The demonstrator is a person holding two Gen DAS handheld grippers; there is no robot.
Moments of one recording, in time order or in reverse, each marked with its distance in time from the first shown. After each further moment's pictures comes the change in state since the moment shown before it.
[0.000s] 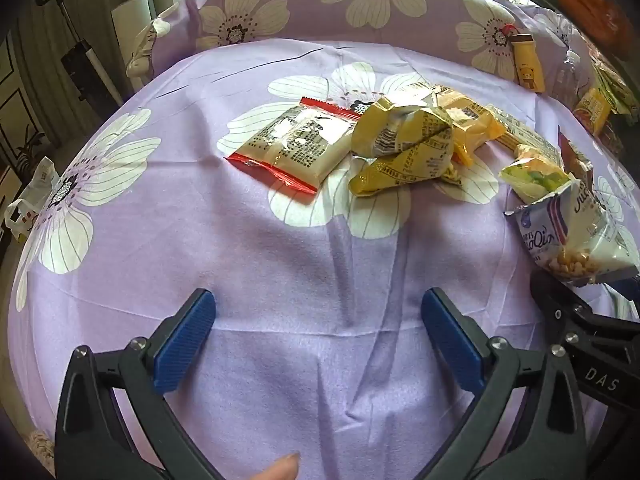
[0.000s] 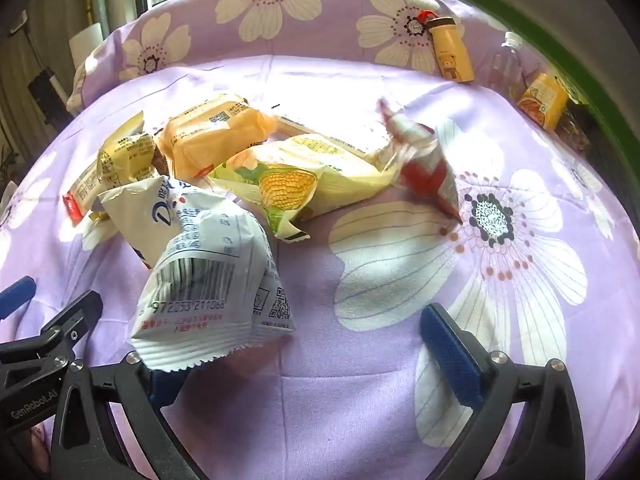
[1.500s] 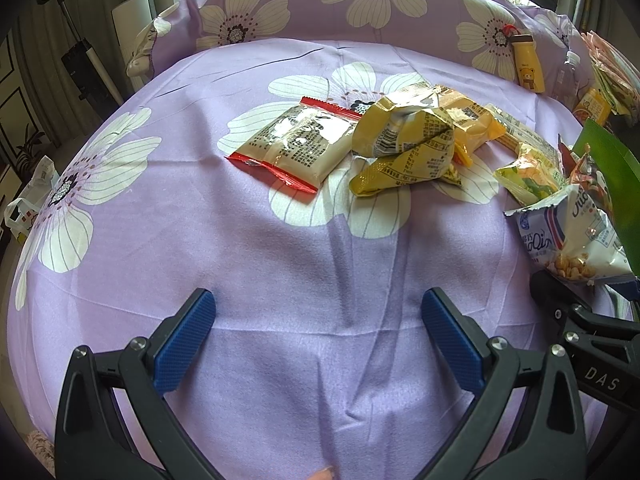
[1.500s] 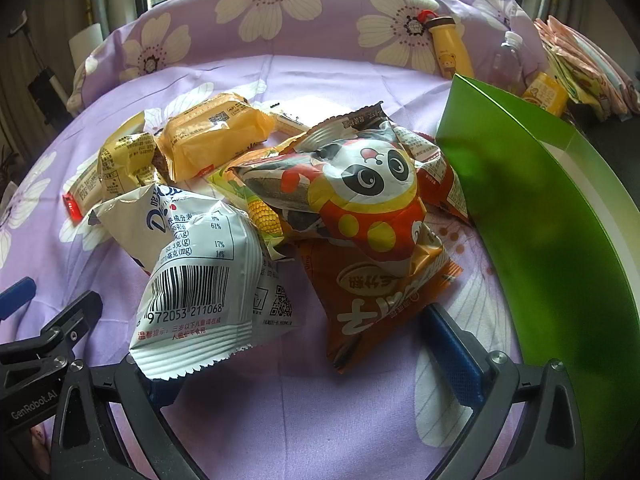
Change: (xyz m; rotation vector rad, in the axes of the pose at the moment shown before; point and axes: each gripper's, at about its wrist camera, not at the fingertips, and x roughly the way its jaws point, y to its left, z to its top) left arm 0.000 0.000 0.000 0.006 -0.003 0.008; right arm 0.000 0.000 0.000 0.002 -0.003 0.002
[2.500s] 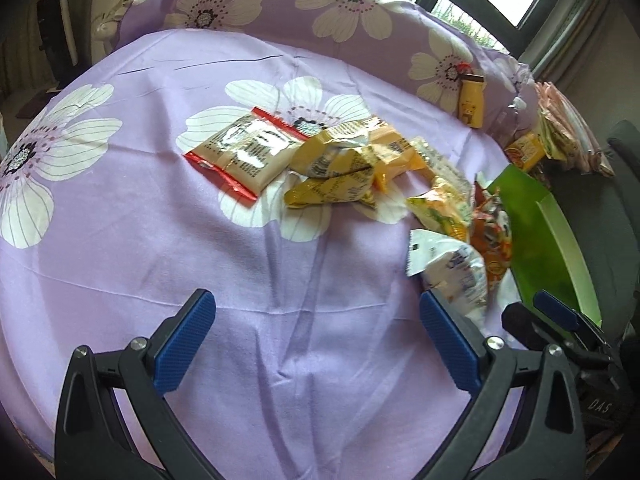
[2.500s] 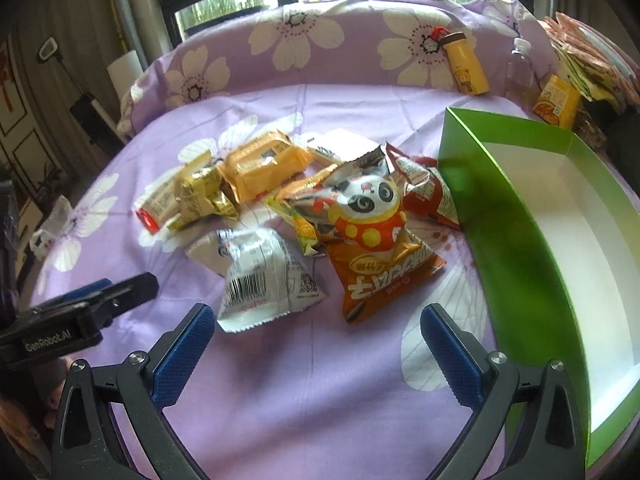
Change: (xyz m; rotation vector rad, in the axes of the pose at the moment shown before) left arm -0.040 0.012 0.007 -0.121 0.022 -0.352; right arm -0.065 -0.023 0.001 0.038 -0.051 0.205
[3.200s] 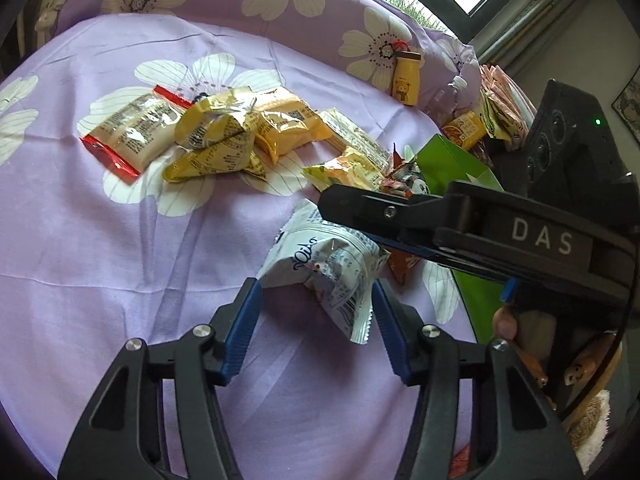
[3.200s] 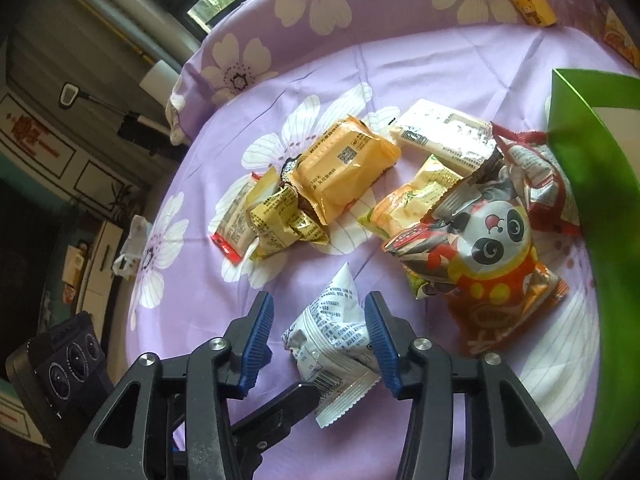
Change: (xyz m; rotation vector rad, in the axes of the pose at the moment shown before) left arm 0.019 -0.040 -0.003 0.006 0.090 -0.213; right arm 0.053 0.009 0.047 0.161 0.200 0.366
